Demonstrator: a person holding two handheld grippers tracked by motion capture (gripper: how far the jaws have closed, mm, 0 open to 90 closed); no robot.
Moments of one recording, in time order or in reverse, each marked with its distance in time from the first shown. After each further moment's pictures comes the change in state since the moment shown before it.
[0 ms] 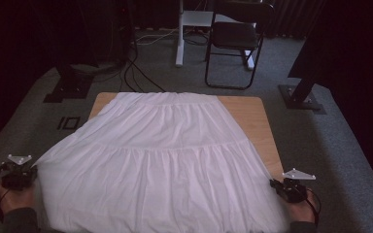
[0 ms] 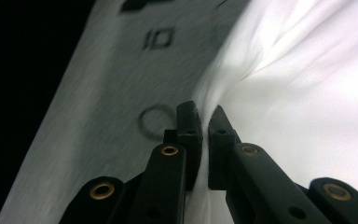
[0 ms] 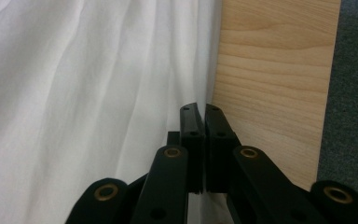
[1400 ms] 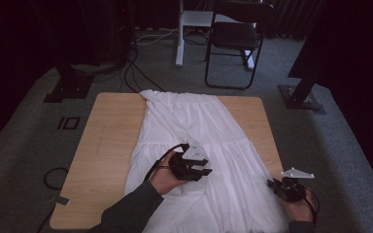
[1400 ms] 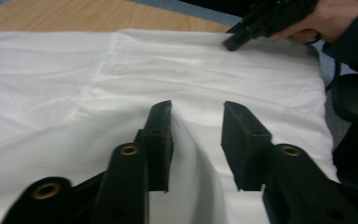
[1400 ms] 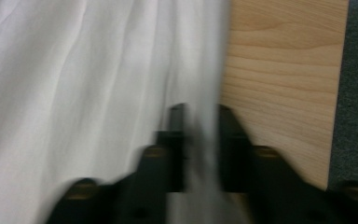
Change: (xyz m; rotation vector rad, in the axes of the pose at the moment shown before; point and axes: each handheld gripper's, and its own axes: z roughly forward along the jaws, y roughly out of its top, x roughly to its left) left arm -0.396 0.118 -0.136 -0.275 -1.110 0.716; right arm 0.004 0.004 0.002 0.016 0.004 0.019
